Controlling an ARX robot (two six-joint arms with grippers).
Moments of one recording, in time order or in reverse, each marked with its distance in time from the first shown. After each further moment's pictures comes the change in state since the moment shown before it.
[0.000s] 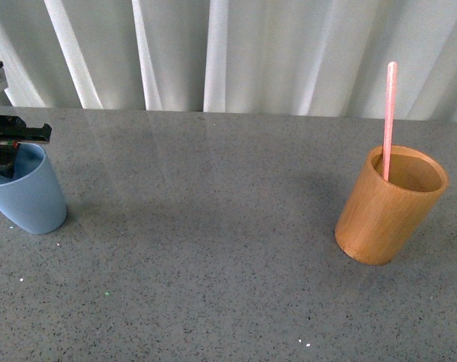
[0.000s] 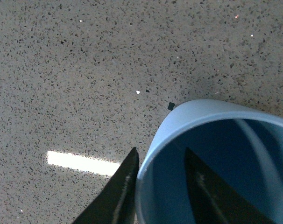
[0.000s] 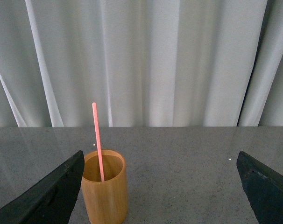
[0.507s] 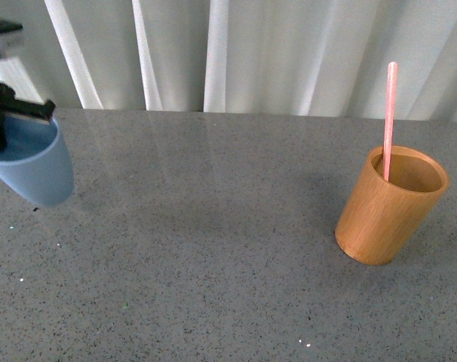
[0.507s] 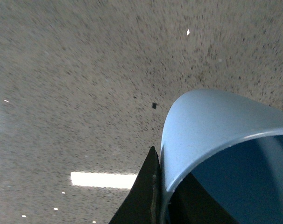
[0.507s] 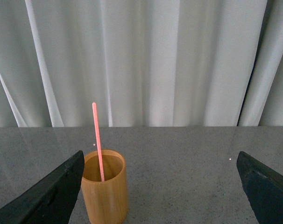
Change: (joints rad) left arm -0.060 -0.119 0.031 -0.098 0.000 0.136; right arm 0.000 0.000 0.000 0.000 0.000 0.000
